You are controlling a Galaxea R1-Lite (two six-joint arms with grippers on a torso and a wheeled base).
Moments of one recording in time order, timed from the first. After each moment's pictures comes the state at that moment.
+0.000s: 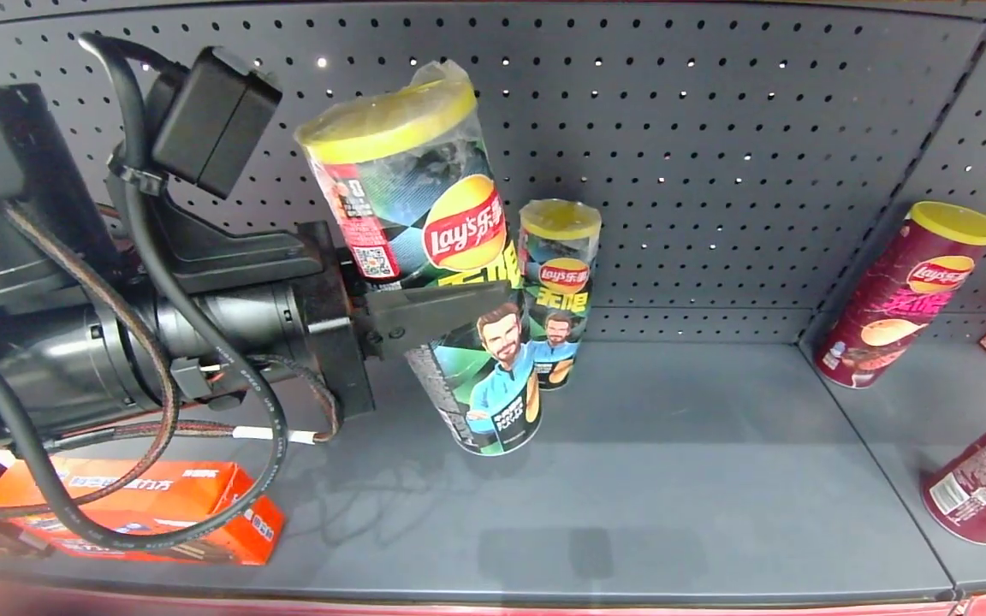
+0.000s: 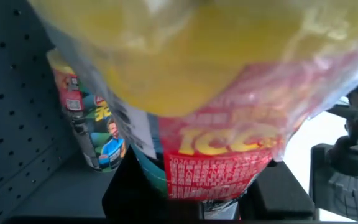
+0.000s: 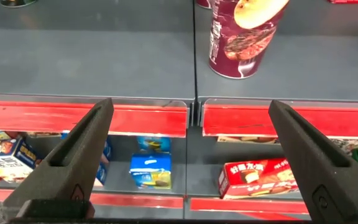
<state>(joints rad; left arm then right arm) -0.57 1.46 -0.89 -0.61 -0.57 0.01 0.00 0.01 0.00 0.00 0.02 0.00</state>
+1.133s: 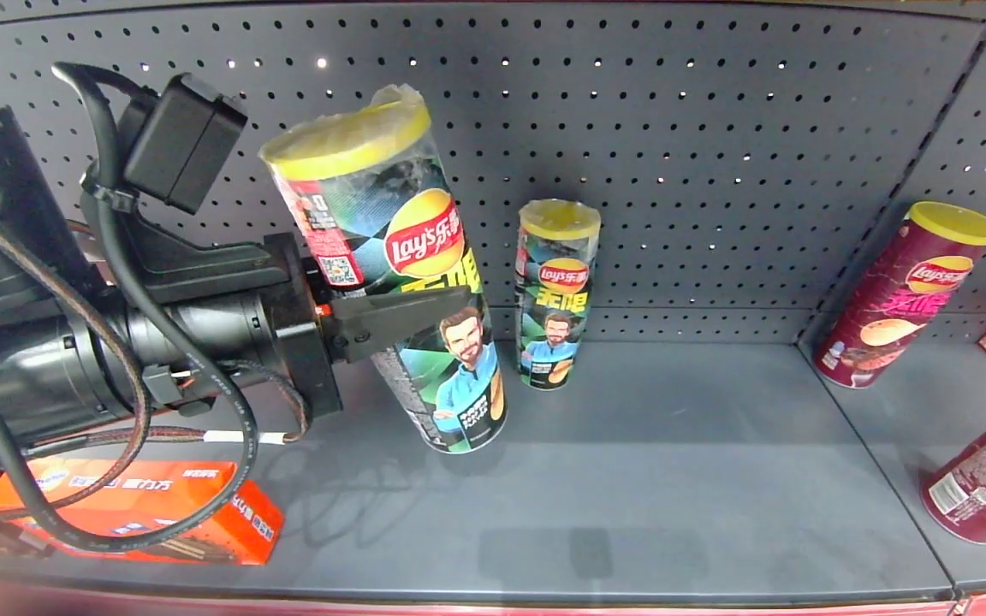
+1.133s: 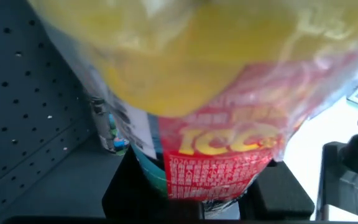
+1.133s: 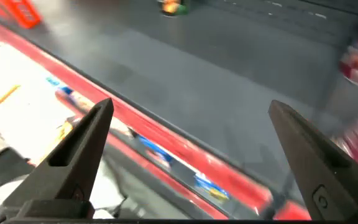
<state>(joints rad) -0.50 1.44 -0.84 -0.62 -0.57 0.01 0.35 0.61 -0.40 -0.04 0.27 -0.10</state>
